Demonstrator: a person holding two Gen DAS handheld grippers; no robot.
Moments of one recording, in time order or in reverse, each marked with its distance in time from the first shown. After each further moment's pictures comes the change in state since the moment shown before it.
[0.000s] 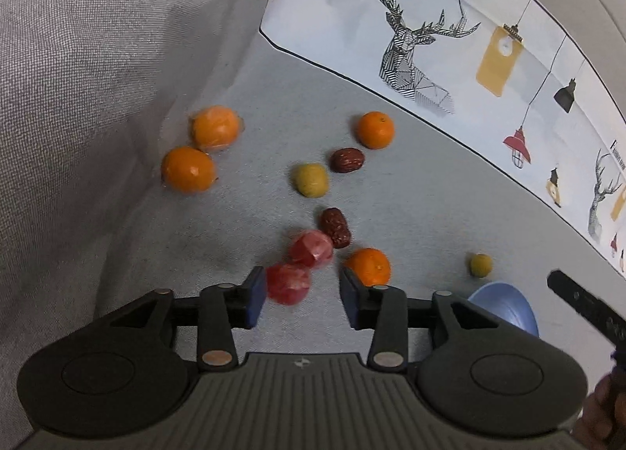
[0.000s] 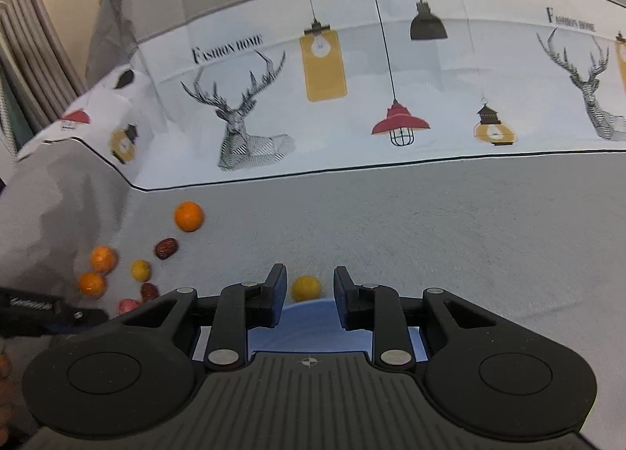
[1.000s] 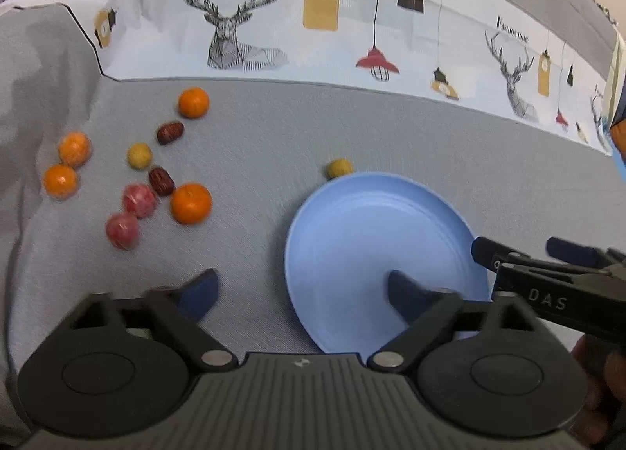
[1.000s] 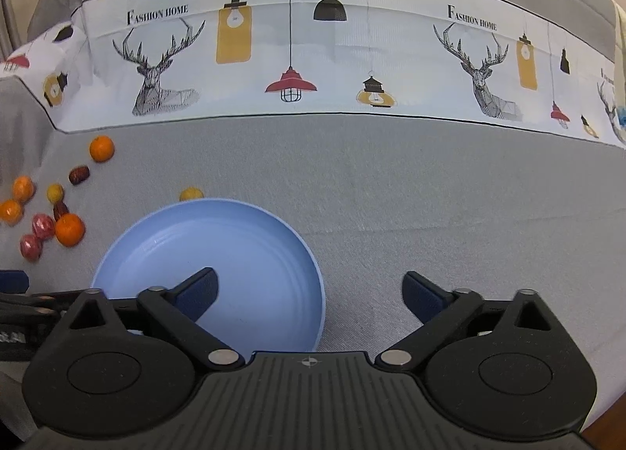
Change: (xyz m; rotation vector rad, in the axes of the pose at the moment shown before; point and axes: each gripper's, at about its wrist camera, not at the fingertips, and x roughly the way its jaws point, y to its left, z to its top) left arm -0.029 -0.124 -0.104 0.416 -0.158 -0.042; right arm -0.062 -0.019 -0.074 -0.043 0.004 -0.306
